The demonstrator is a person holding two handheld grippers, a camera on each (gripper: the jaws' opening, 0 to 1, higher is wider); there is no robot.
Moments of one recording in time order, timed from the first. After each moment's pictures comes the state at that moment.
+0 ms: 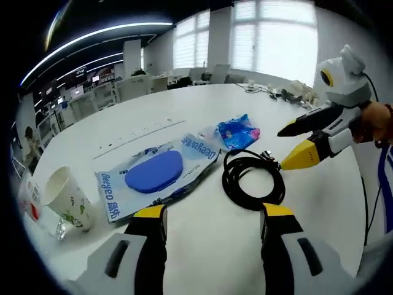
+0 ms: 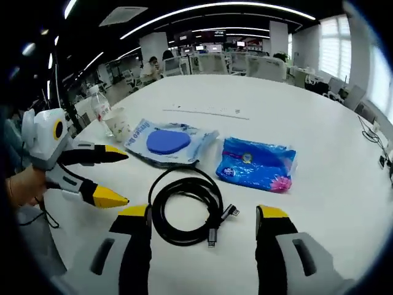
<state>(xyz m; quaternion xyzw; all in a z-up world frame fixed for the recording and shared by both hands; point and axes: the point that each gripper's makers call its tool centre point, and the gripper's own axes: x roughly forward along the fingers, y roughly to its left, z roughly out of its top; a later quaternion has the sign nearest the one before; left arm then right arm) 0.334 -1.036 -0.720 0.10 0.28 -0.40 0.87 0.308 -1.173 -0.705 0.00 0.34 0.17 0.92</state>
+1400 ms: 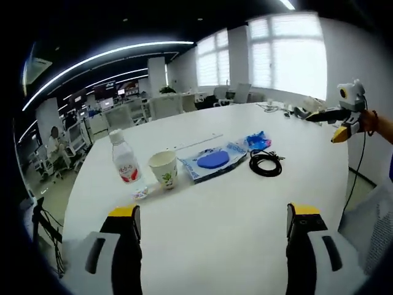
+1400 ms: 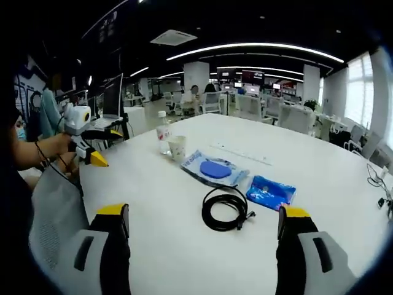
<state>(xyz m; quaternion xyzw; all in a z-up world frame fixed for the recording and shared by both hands) 0.247 -0.853 -0.634 0.08 0.22 -0.31 0.92 0.200 -1.151 -0.609 -0.05 0.22 0.27 0.94</state>
